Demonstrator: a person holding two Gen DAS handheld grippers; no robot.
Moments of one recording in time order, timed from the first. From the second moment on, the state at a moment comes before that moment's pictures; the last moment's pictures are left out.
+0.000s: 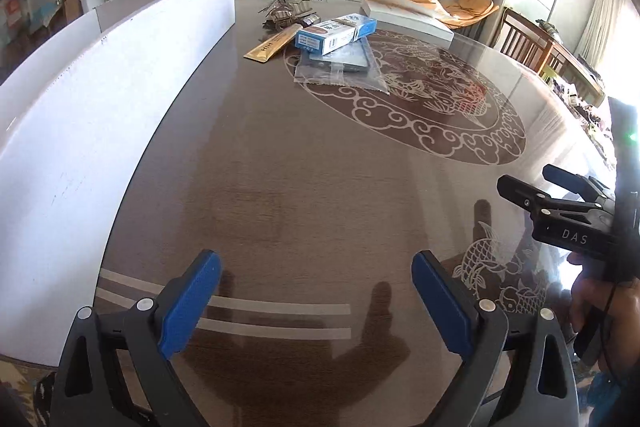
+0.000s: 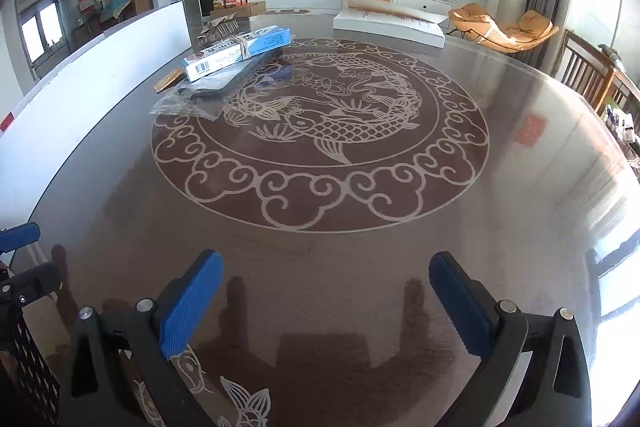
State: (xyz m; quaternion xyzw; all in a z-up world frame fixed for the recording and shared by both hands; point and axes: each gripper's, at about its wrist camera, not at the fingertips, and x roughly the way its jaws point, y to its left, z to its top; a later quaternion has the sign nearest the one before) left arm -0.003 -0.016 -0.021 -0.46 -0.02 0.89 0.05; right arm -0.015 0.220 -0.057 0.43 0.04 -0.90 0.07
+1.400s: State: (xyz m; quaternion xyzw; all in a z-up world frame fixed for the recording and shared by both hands) left arm -0.011 -0.027 -0.033 -0.45 0.01 0.89 0.01; right arm -0.021 0.217 -0.067 0.45 0.04 -0.89 0.06
